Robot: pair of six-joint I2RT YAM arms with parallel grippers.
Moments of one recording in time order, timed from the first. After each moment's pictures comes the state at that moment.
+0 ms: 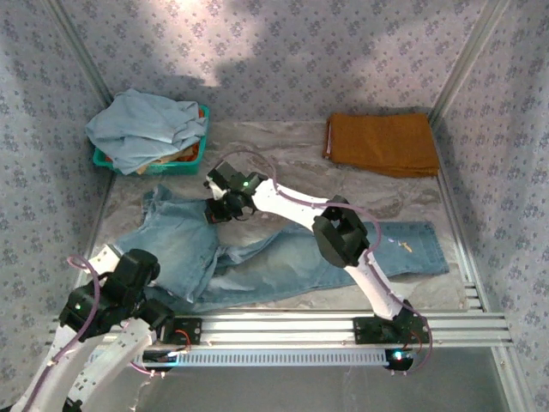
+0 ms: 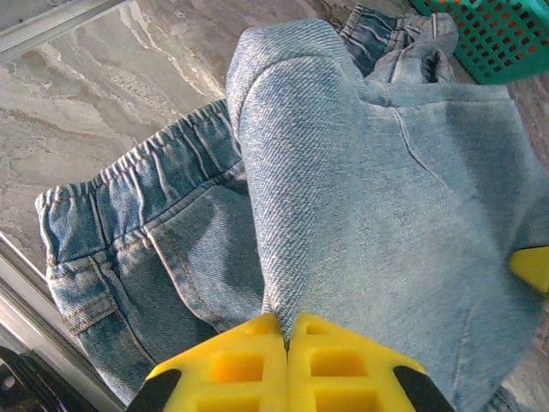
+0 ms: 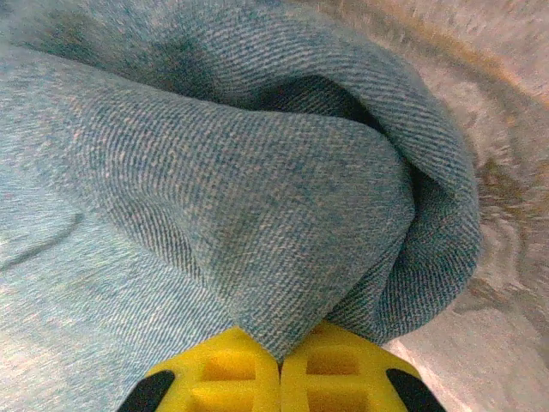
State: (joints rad) left arm -0.59 0.36 0.77 -1.44 -0.61 -1.31; right arm 0.92 2.30 2.01 -0.65 -0.34 0.53
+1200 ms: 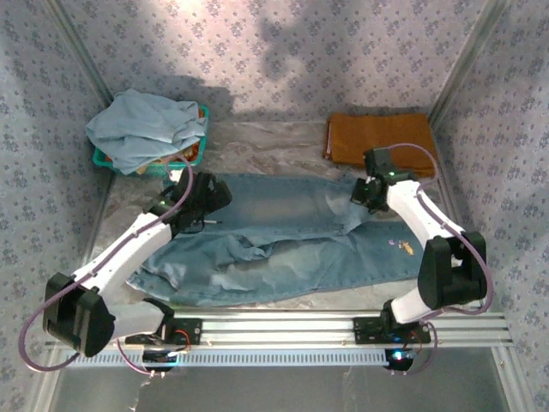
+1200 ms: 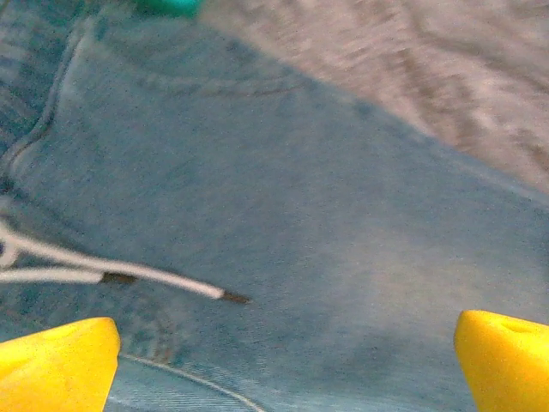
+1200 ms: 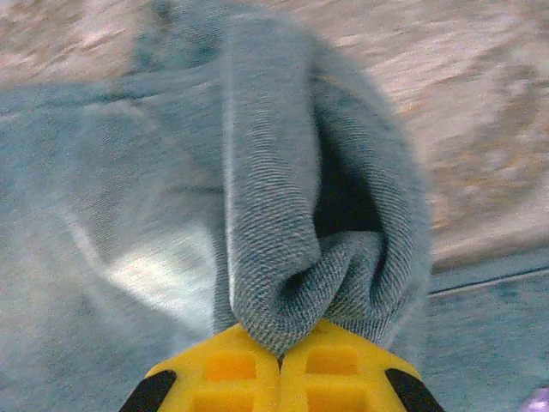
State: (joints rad) left arm -0.47 1.23 0.92 -0.58 -0.25 -0.81; right arm 0.21 1.49 1.11 -0.72 0.07 0.48
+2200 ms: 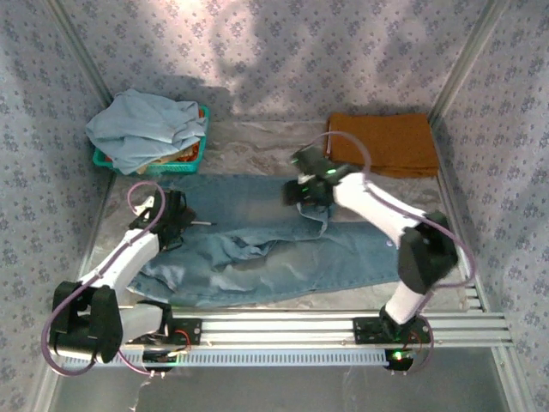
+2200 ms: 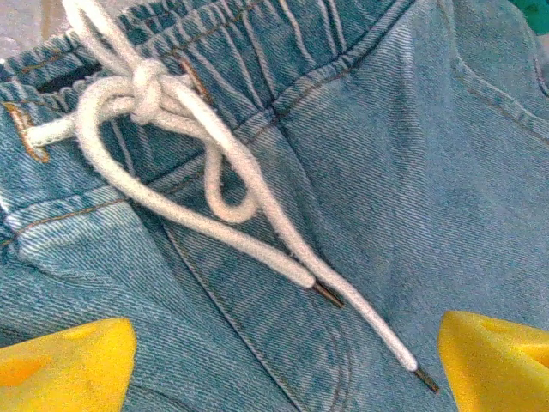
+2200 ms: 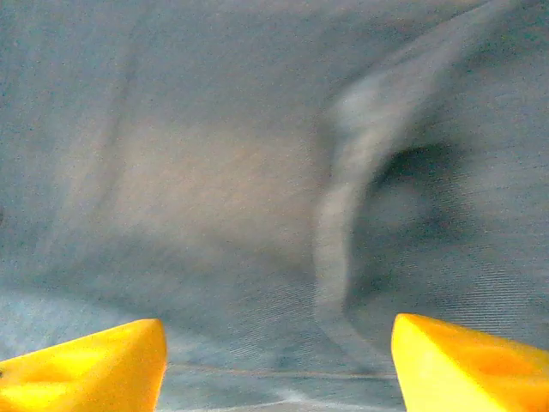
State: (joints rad) left arm -0.19 1.17 0.65 -0.48 -0.24 -1.00; right arm 0.52 1.63 1.34 -0.73 0.00 0.50
